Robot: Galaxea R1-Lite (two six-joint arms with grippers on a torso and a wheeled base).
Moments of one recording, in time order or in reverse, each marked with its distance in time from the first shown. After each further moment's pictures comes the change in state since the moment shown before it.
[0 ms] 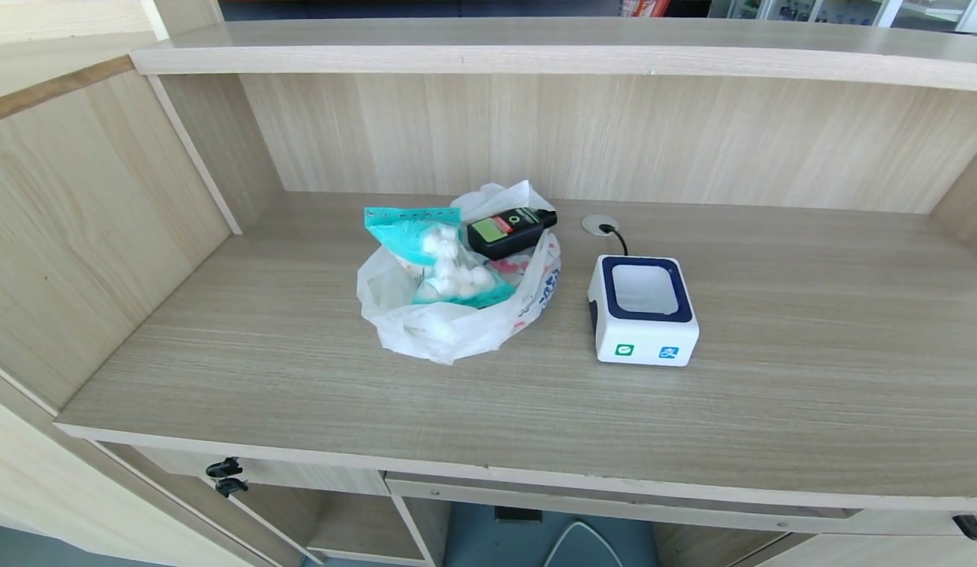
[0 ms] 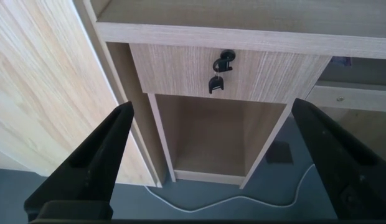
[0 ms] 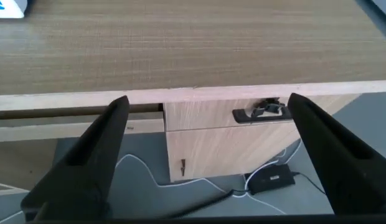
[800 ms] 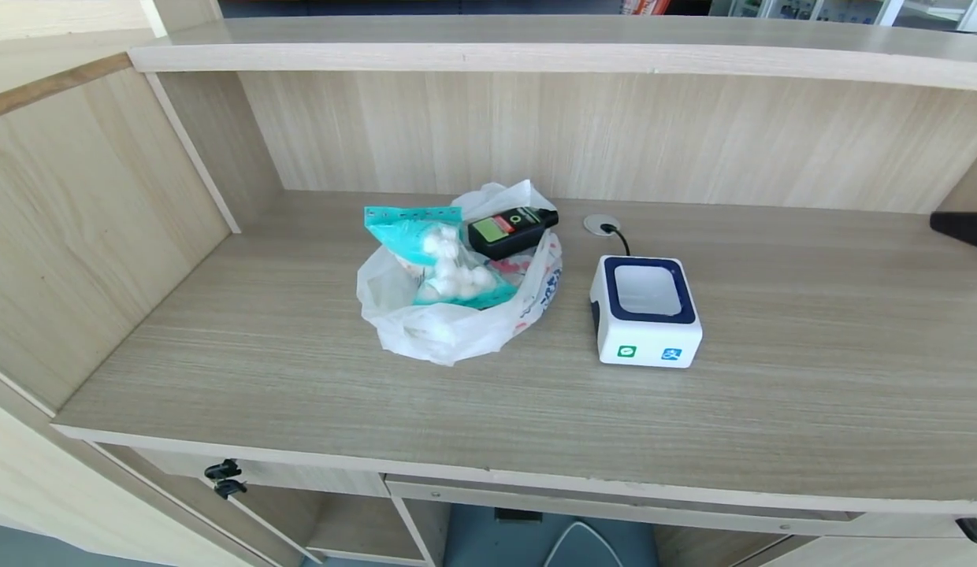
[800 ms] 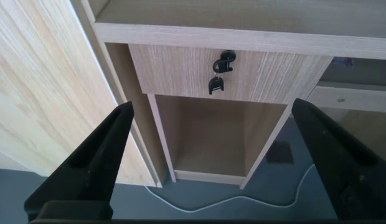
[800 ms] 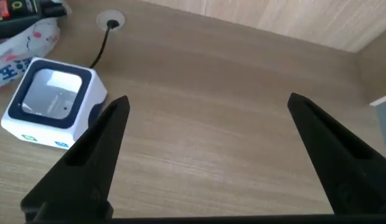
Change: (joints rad) left arm 0.000 0.000 0.000 0.000 0.000 0.000; right arm 0.209 0.906 -0.843 0.021 0.020 -0.111
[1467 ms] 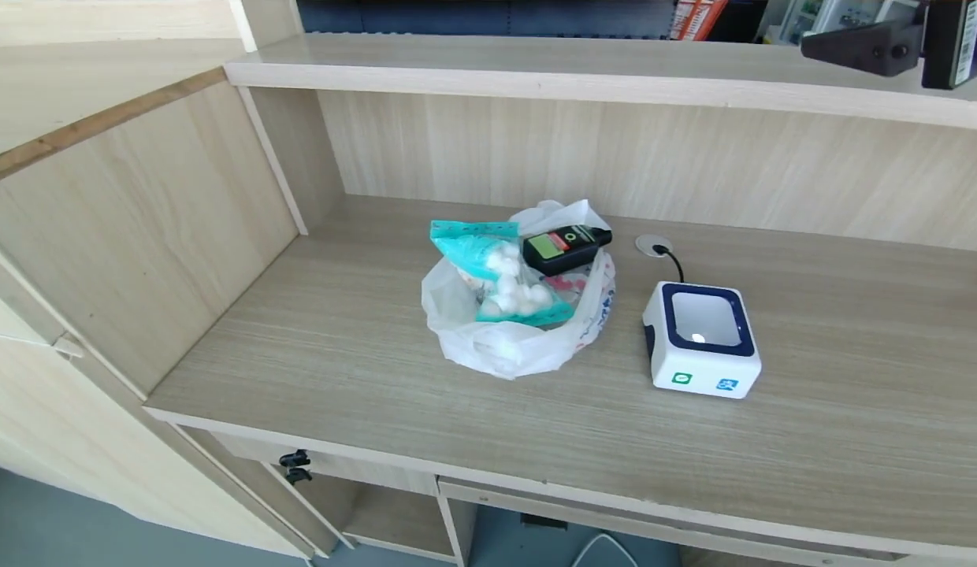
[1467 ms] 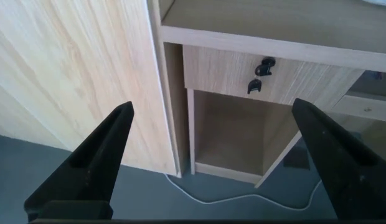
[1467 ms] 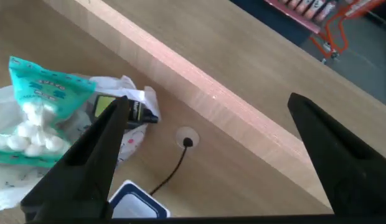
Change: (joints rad) left arm 0.000 0.000 0.000 0.000 0.000 0.000; right arm 0.236 0.361 -0.580 0.010 0.027 -0.260
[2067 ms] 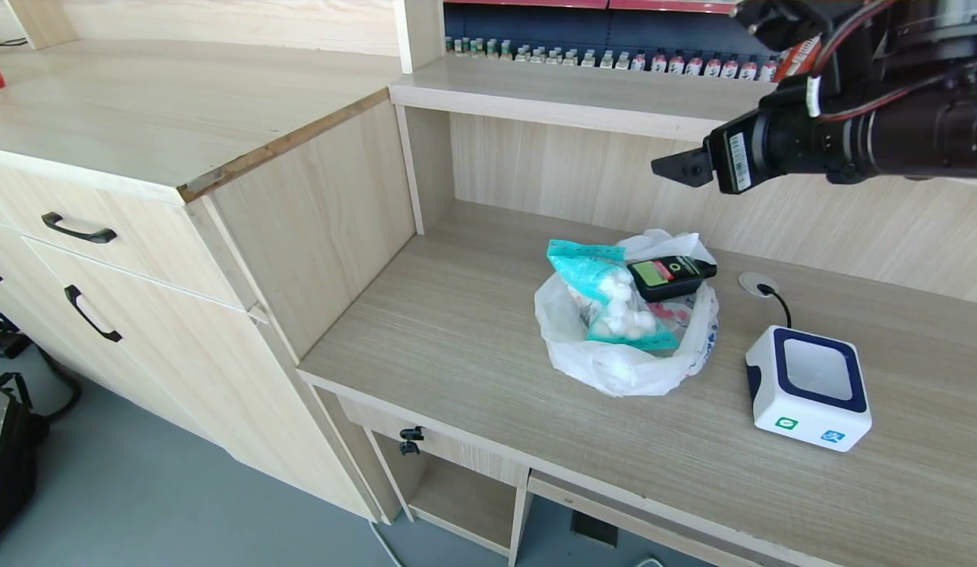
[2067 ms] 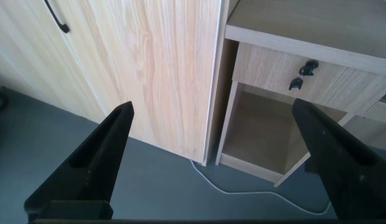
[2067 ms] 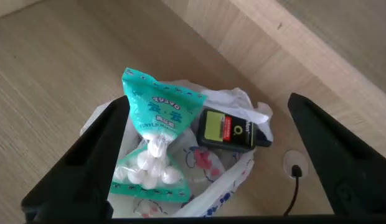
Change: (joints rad) left arm 0.000 0.000 0.000 0.000 0.000 0.000; right arm 0.169 0.209 0.024 -0.038 -0.176 0.086
